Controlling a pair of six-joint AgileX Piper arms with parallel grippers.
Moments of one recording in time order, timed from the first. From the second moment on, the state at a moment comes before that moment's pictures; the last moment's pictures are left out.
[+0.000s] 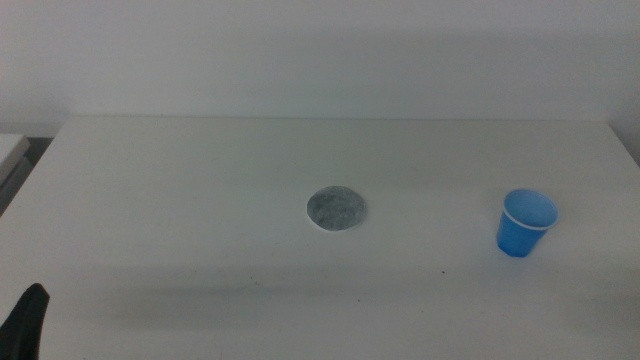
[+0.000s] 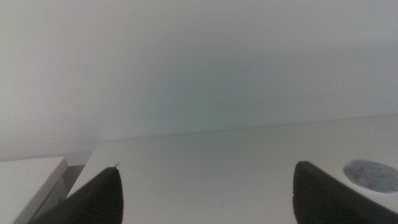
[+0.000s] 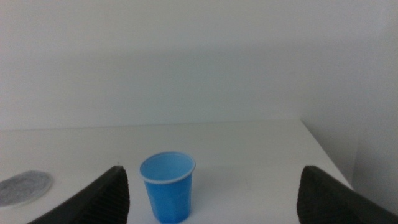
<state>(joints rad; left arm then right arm) -0.10 0.00 0.00 0.10 0.08 -0.07 0.01 0.01 0.00 -0.09 0.11 0.14</state>
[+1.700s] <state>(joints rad) -0.10 0.00 0.00 0.10 0.08 -0.07 0.00 1.92 -1.45 0.11 1.02 0.15</state>
